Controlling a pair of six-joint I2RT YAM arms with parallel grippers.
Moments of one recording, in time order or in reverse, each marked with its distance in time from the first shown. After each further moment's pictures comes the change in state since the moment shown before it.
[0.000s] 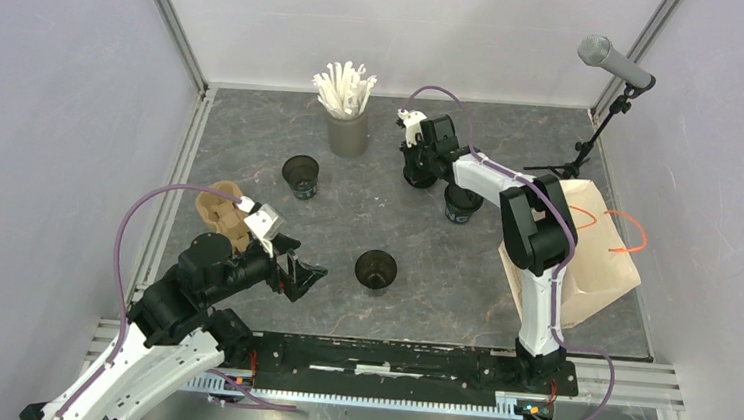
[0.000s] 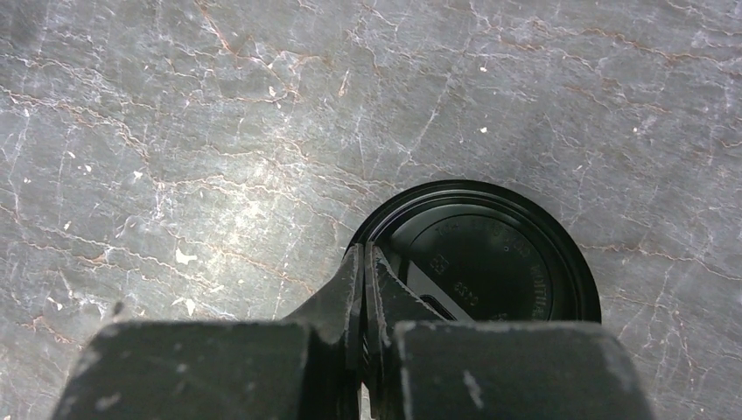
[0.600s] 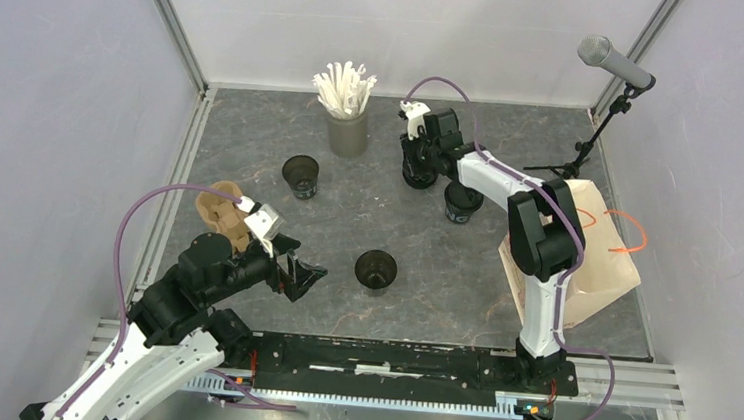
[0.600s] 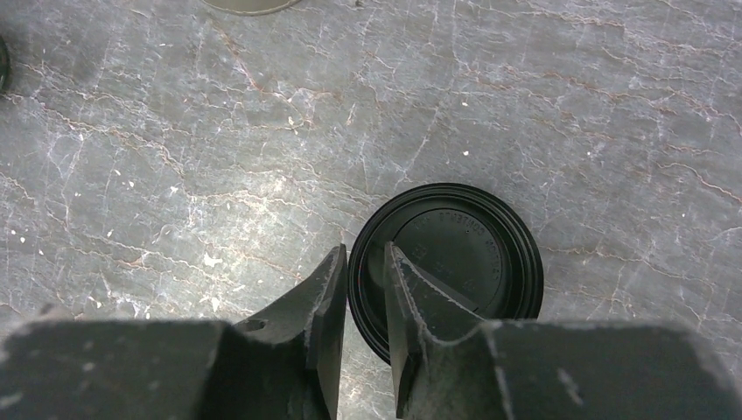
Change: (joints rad) left arm 0.000 0.000 0.000 0.000 0.000 0.000; right arm 0.004 -0.063 -0.005 0.010 0.003 0.001
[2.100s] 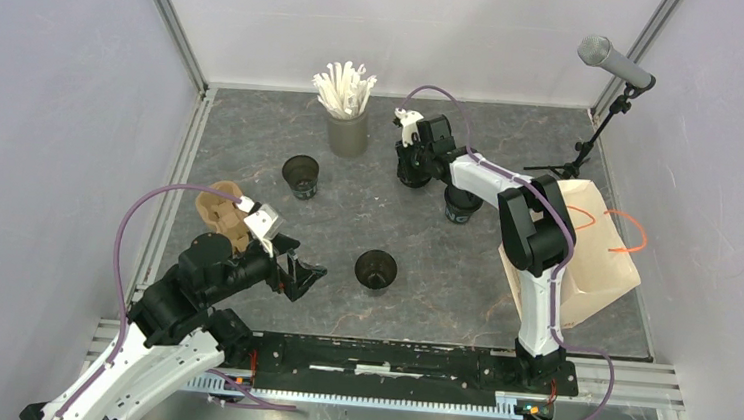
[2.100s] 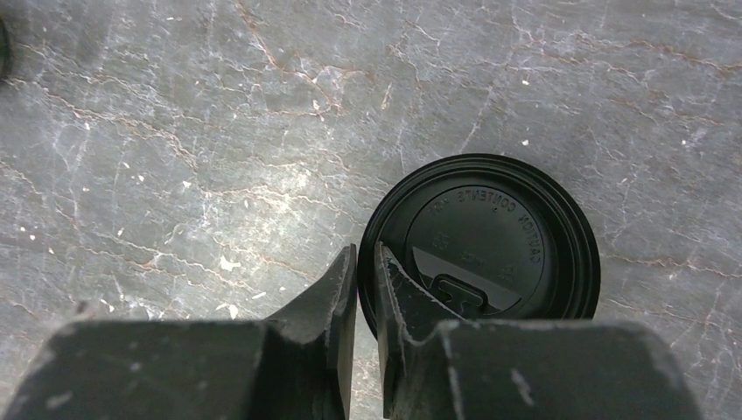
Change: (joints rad) left arm 0.000 0.000 0.000 -0.003 -0.008 0.000; right arm 0.016 0.062 0.008 0.000 -0.033 0.050
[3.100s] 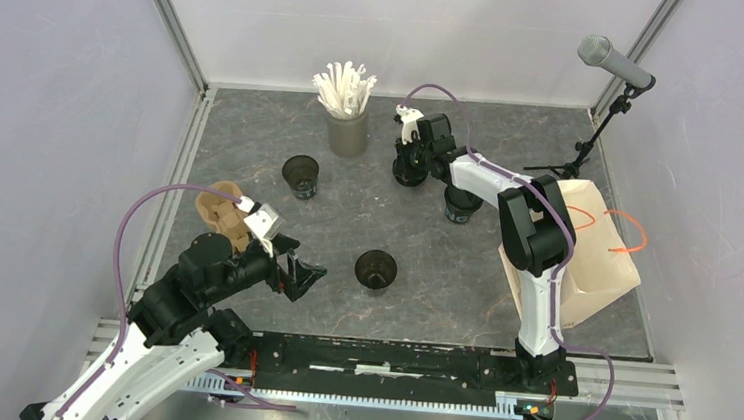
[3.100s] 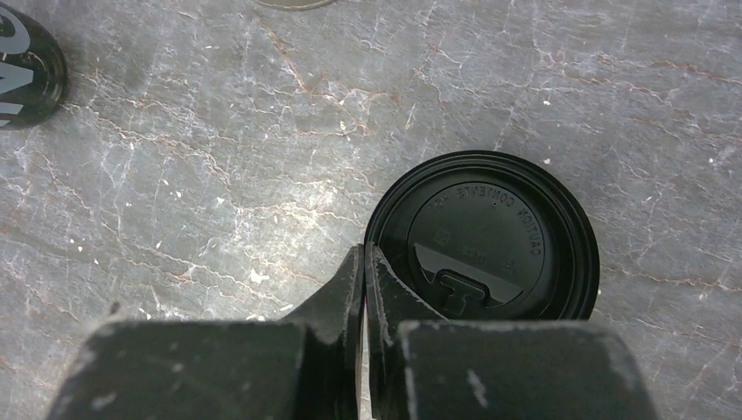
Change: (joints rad) left arm 0.000 0.000 0.000 0.000 0.000 0.000; right arm 0.000 0.000 0.000 0.038 -0.043 0.050
